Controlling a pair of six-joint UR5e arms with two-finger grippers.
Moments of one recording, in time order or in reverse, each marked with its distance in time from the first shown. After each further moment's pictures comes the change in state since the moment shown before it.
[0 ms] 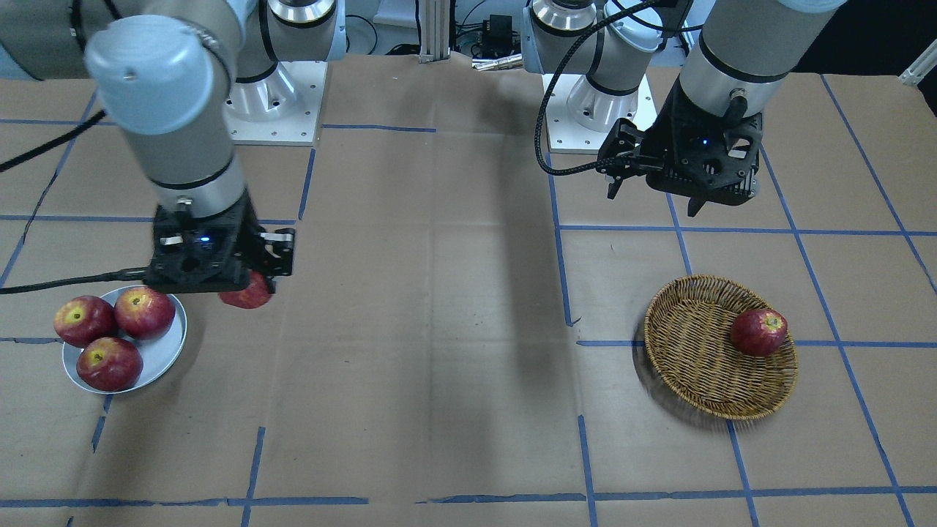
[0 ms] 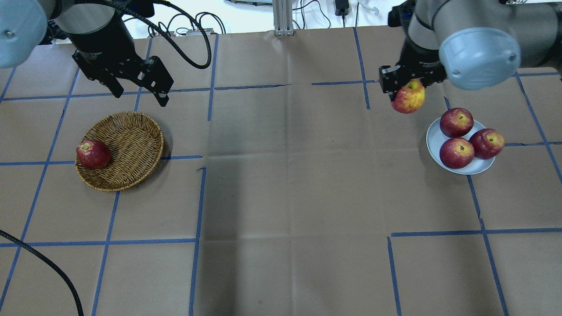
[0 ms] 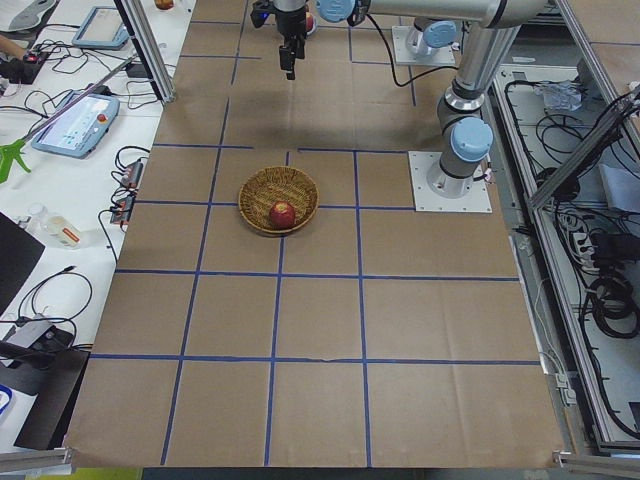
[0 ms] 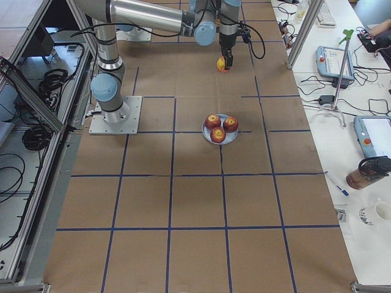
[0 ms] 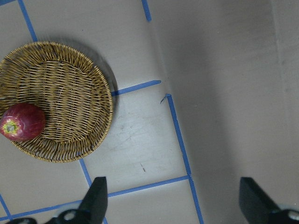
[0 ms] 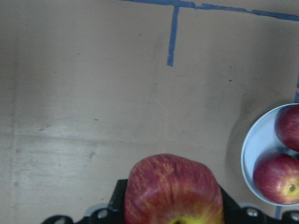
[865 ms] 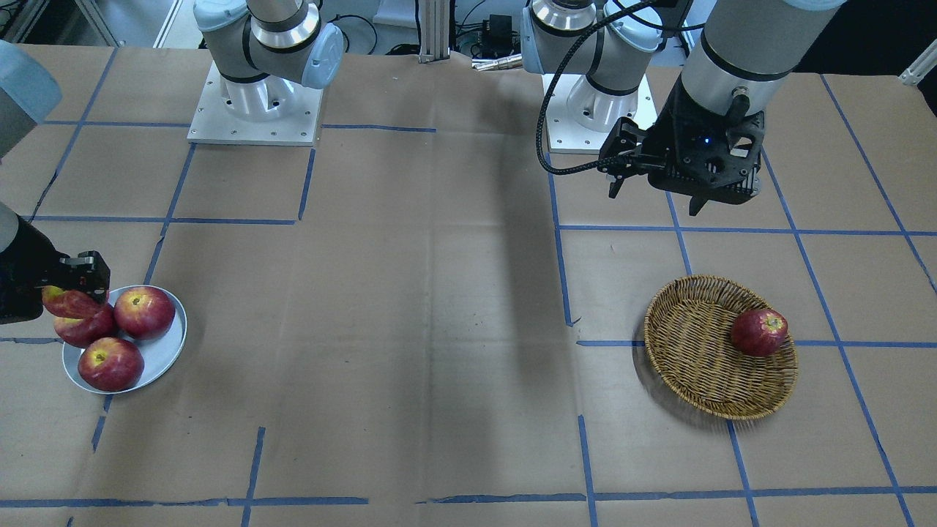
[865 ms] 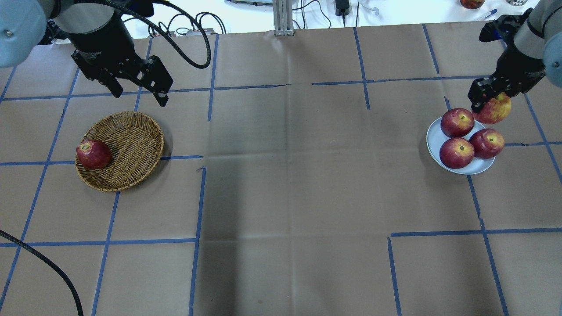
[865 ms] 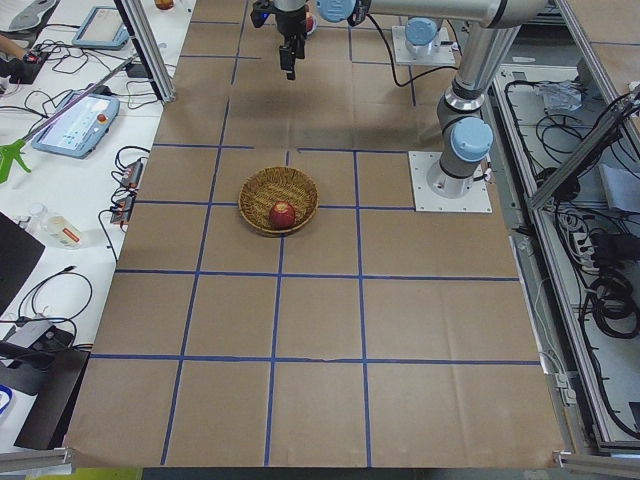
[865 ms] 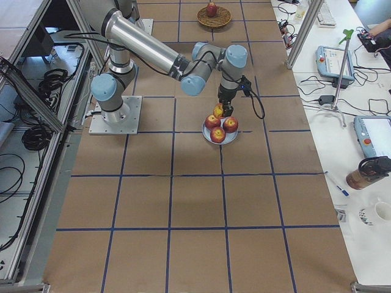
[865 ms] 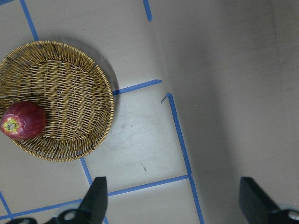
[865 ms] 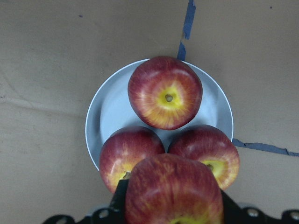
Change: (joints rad) left arm 0.001 0.000 0.001 -0.001 0.000 0.000; right arm -0.319 0.067 0.126 -0.119 0.004 -0.371
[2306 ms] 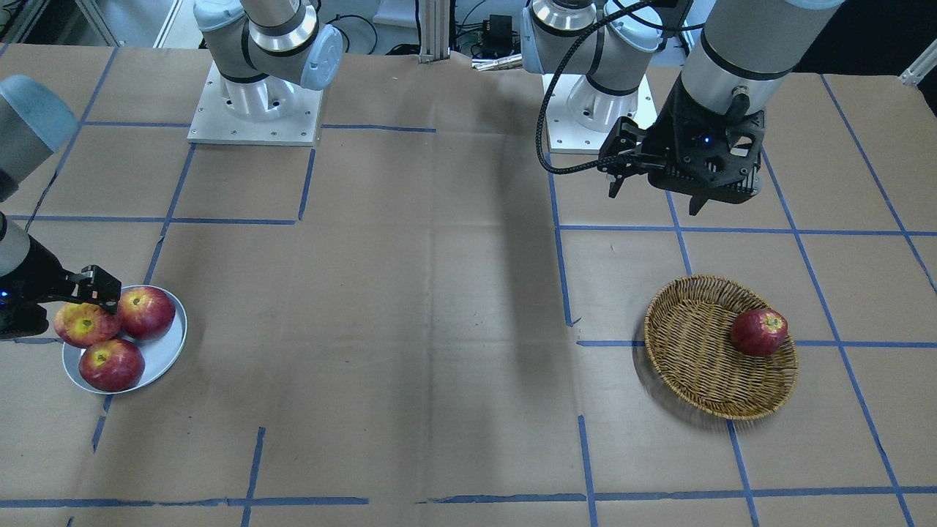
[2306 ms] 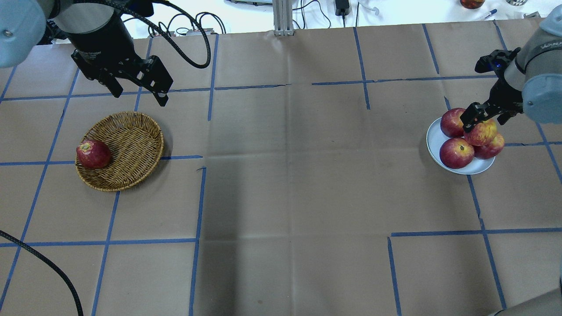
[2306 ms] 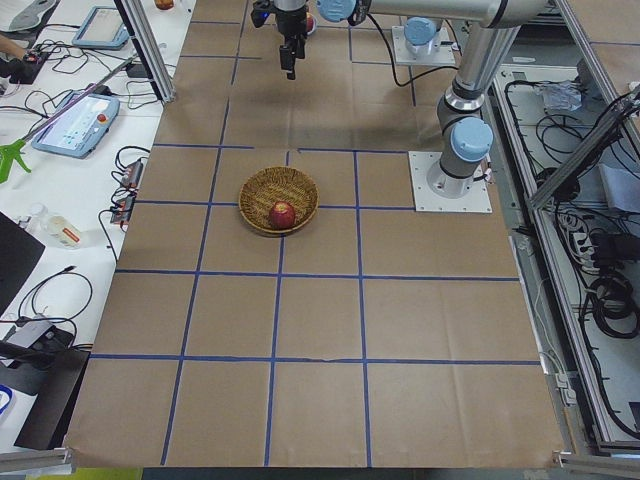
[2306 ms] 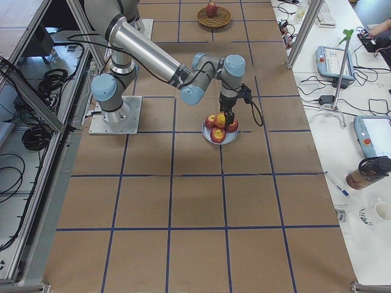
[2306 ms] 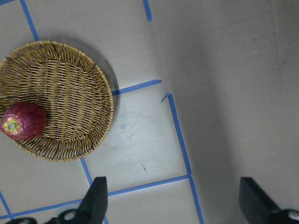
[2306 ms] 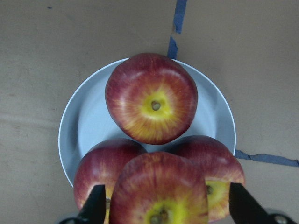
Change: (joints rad) left arm 0.000 0.002 0.000 0.000 0.000 -0.001; right arm -0.009 0.028 0.001 -0.084 -0.002 0.003
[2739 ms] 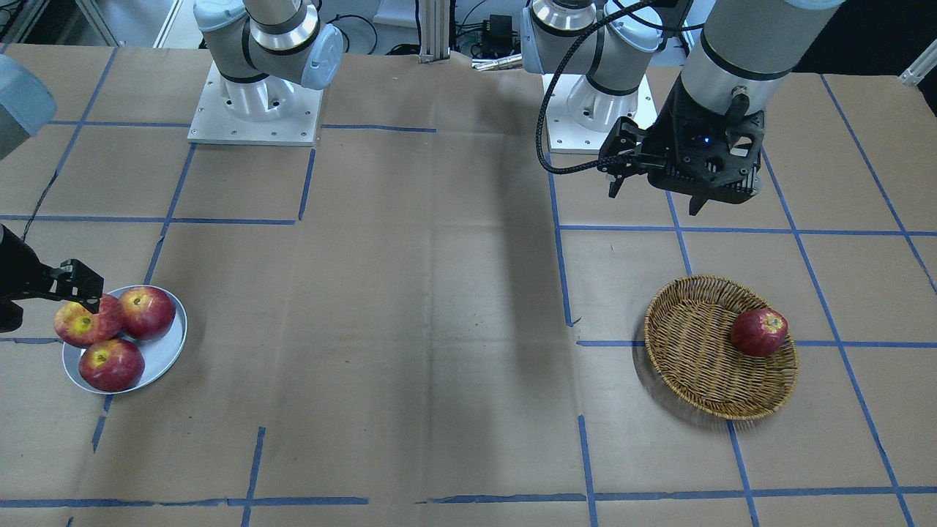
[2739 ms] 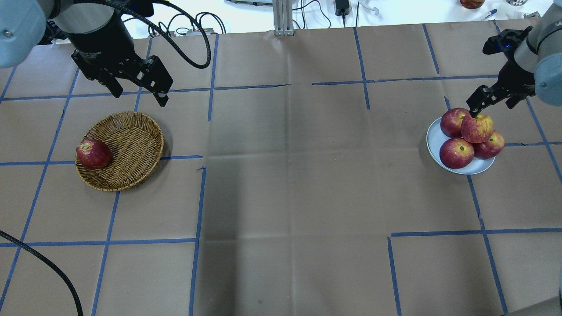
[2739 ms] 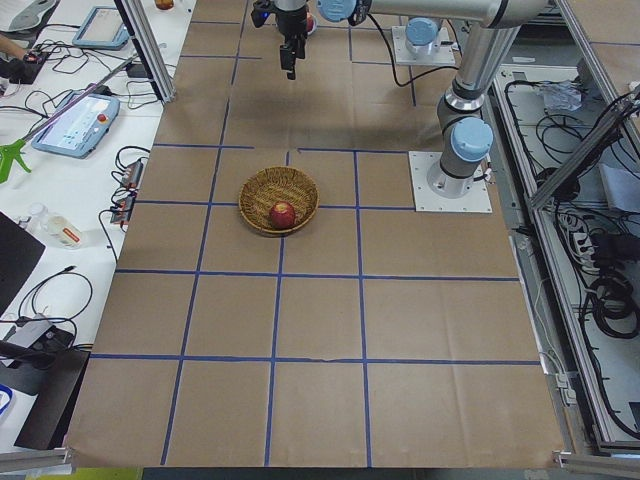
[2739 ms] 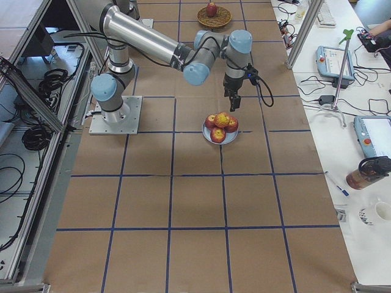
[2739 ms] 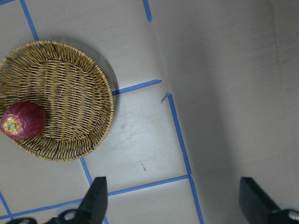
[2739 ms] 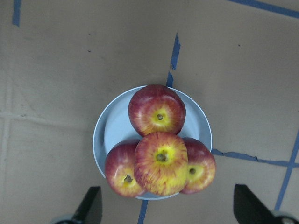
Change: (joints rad) left arm 0.000 0.002 0.000 0.000 0.000 0.000; right arm 0.056 -0.072 -0.149 0.226 0.003 0.038
